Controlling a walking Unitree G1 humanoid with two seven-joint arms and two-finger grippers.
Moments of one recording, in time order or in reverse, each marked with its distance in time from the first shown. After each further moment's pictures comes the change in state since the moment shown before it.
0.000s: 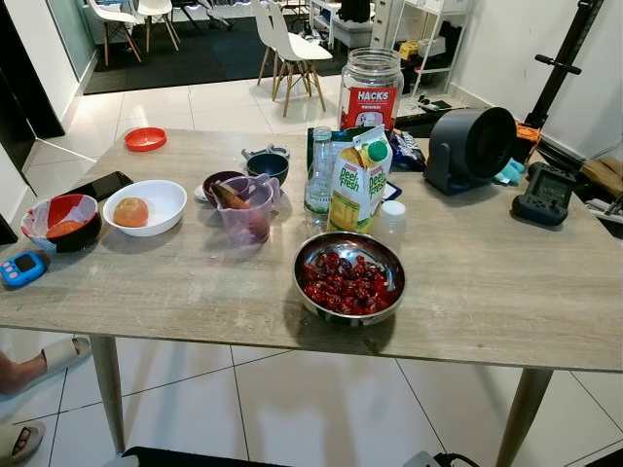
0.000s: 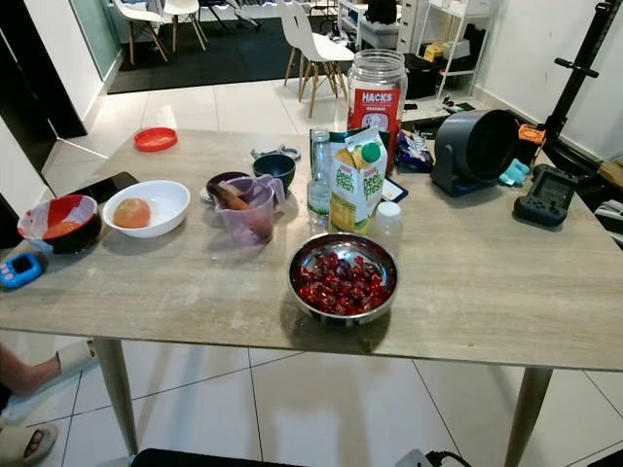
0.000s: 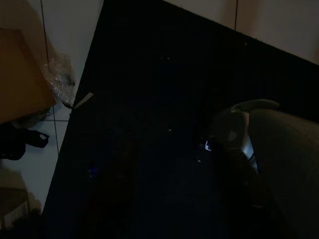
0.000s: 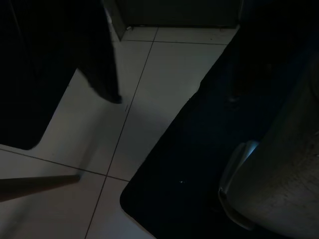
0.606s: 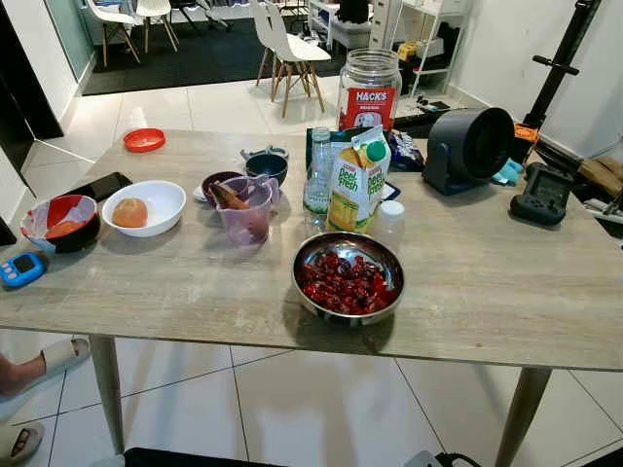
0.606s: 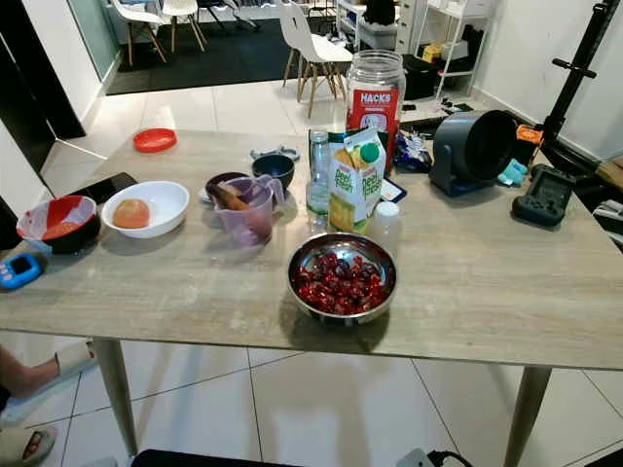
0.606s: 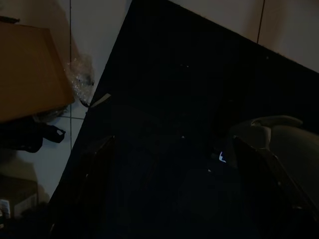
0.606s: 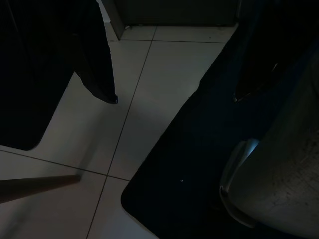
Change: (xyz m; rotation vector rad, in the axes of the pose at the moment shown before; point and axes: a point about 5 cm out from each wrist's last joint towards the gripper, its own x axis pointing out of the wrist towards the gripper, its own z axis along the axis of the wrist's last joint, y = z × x) left arm -0.001 0.012 0.004 -0.054 -0.021 0.087; right arm 0.000 0.000 0.000 0.010 -0.003 -0.002
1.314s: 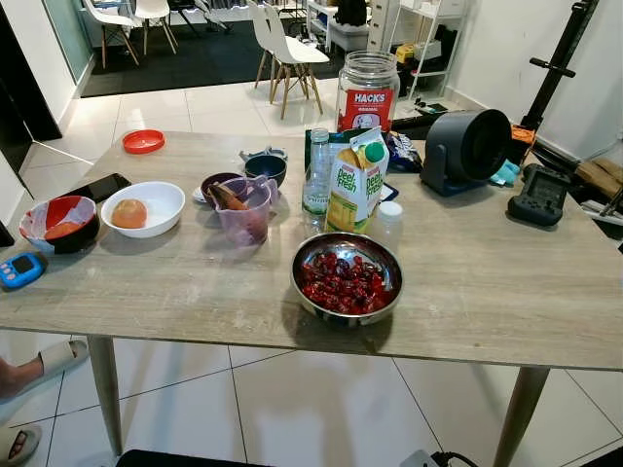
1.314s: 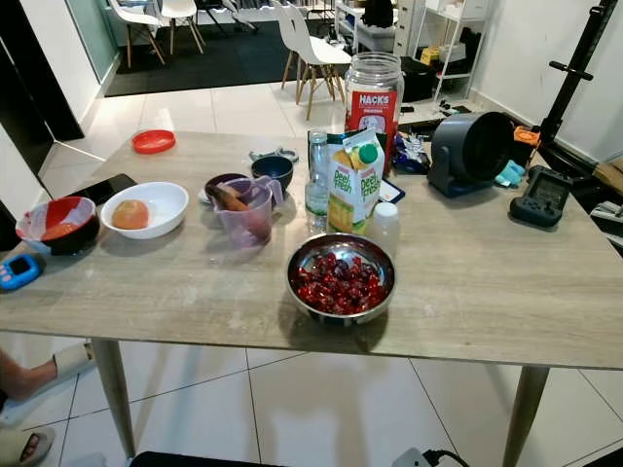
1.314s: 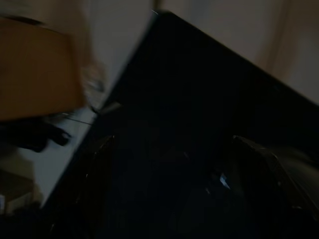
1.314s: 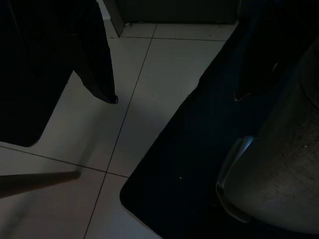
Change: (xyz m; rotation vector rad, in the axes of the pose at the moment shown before) left arm 0.001 0.024 0.020 -0.122 -0.078 0.123; right arm 0.000 0.004 0.004 -0.015 -0.009 0.011
